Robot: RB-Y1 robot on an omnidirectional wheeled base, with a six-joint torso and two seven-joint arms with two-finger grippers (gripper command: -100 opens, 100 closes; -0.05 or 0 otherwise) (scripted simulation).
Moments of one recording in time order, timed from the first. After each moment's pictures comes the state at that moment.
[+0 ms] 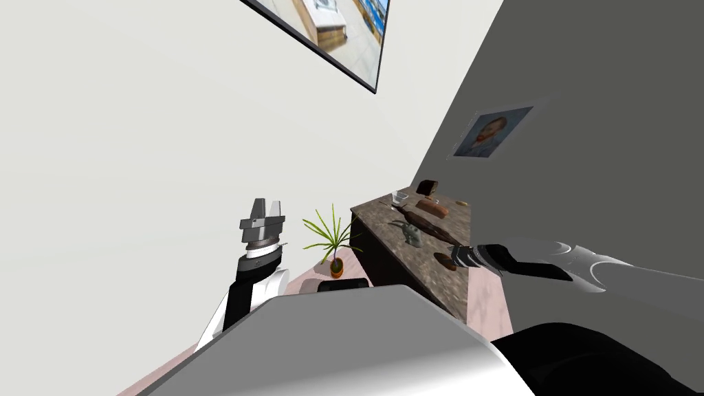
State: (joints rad) left arm 0.50 0.01 -0.01 -2.34 -0.03 -0.57 0.04; right arm 0.49 -1.79 0.40 -1.29 0.46 -0.65 0.04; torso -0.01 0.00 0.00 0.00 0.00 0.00
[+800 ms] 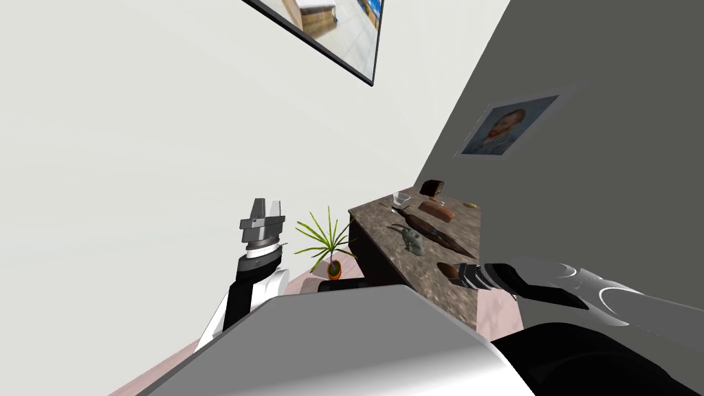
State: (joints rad) left arm 0.50 0.01 -0.01 -2.34 -0.03 -0.57 0.04; right arm 0.49 -1.67 0.48 -1.23 0.55 -0.67 0.05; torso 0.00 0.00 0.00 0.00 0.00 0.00
